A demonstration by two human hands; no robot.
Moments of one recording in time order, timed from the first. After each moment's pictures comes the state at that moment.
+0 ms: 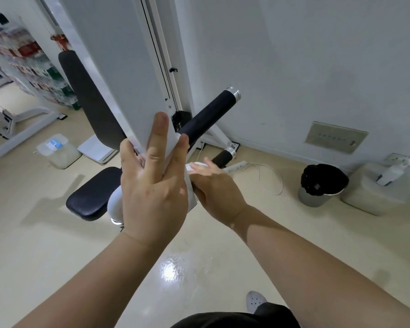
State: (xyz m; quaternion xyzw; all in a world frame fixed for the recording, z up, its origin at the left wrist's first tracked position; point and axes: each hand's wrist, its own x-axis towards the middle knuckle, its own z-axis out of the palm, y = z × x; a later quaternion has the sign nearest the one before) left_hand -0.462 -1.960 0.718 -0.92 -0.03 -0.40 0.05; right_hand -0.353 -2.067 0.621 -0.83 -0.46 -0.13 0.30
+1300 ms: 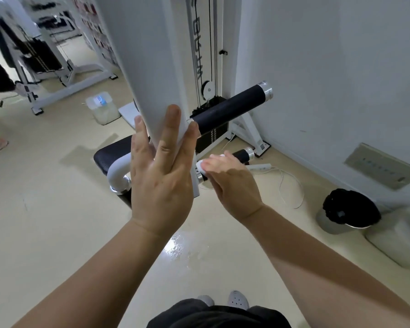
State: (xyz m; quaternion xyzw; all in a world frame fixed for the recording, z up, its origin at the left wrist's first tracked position) left_hand -0.462 -1.997 0.699 -0.90 -0.15 -0.41 0.05; right_hand -0.324 -2.095 0.623 -0.74 -0.58 -0.13 0.31
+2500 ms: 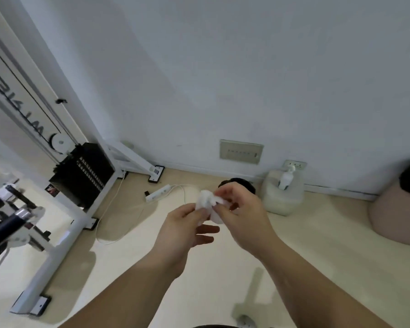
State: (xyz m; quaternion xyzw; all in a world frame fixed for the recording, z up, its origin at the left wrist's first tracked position) left_hand -0.271 -2.305 0.661 -0.66 -0.21 0.13 -0.71; right_hand -0.236 -2.456 0.645 -0.81 -0.08 0.01 0.58
